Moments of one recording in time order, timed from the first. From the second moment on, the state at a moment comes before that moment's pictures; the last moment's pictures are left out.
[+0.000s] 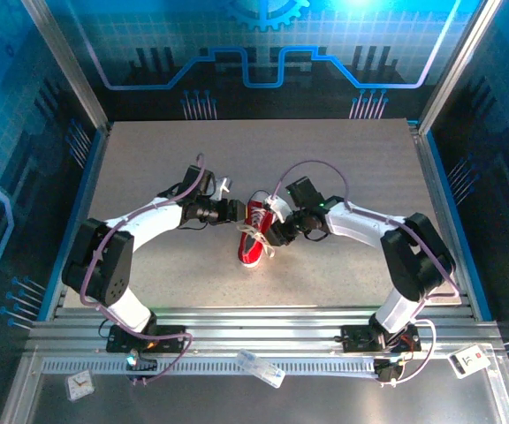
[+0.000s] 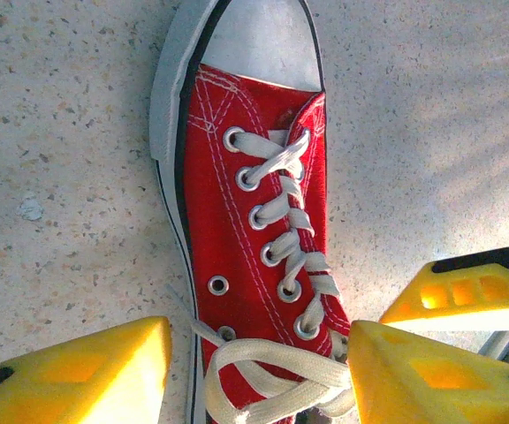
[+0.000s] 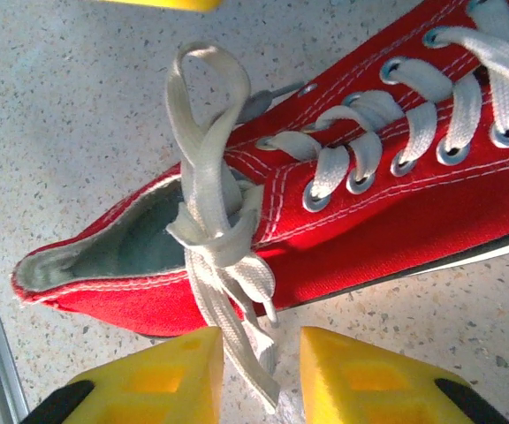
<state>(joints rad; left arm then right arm) -0.34 1.62 0.96 -0.29 0.52 -0.47 0.58 1.68 1.00 -0.37 -0.50 -0.10</state>
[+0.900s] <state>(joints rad) -0.32 1.61 0.96 -0.29 0.52 -0.47 0.58 1.81 1.09 -0.39 -0.51 -0.24</state>
